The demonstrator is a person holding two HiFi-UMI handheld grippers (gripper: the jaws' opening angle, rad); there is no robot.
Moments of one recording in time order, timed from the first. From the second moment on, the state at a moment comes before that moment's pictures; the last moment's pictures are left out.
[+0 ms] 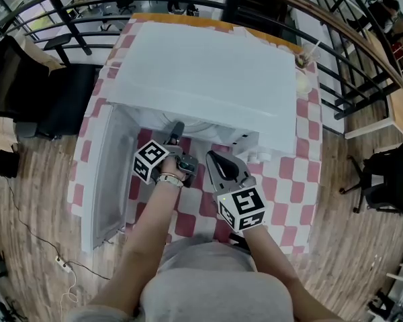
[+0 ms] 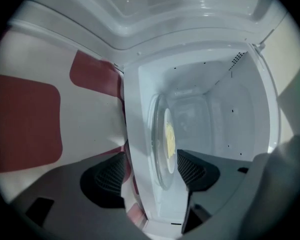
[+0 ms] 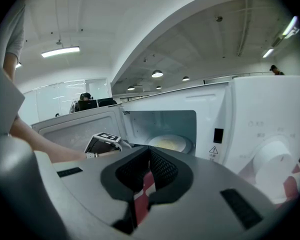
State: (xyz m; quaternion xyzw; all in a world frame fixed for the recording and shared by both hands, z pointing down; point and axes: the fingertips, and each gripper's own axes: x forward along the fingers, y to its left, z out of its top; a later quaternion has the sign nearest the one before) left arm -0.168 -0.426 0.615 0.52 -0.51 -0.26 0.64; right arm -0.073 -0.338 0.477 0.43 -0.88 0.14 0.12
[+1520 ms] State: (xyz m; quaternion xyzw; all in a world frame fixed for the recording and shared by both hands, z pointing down) left arm -0.168 -0.440 0.631 0.46 -0.54 -0.26 0.65; right arm -0.063 -0.330 0.476 0.44 -0.88 0.13 0.14
